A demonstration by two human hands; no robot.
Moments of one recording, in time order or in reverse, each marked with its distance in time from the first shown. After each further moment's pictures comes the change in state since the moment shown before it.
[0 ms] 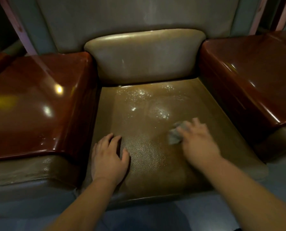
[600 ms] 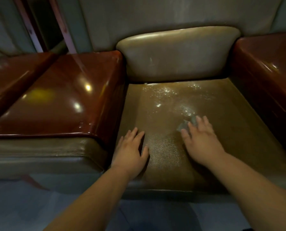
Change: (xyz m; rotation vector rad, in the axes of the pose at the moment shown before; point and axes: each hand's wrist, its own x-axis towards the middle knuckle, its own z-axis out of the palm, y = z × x) left_hand -0.008 -0.022 -0.018 0.009 -0.148 0.093; right_hand -0.002 -0.064 -0.011 0.103 -0.093 -0.116
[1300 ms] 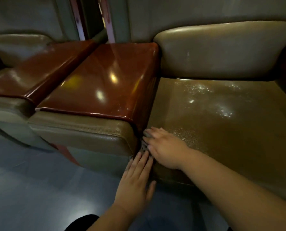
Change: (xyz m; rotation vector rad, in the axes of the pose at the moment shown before) left_hand -0.142 -0.047 0.030 0.132 0.037 0.055; right_hand 0.015 -0.150 0.061 -0.023 -0.118 -0.833
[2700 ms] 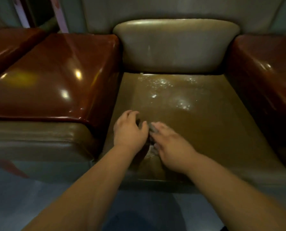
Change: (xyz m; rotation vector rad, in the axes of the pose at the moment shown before) left_hand 0.183 0.076 -0.030 -0.294 0.126 -0.231; right_hand -0.104 0.054 -0.019 0.046 0.108 0.391
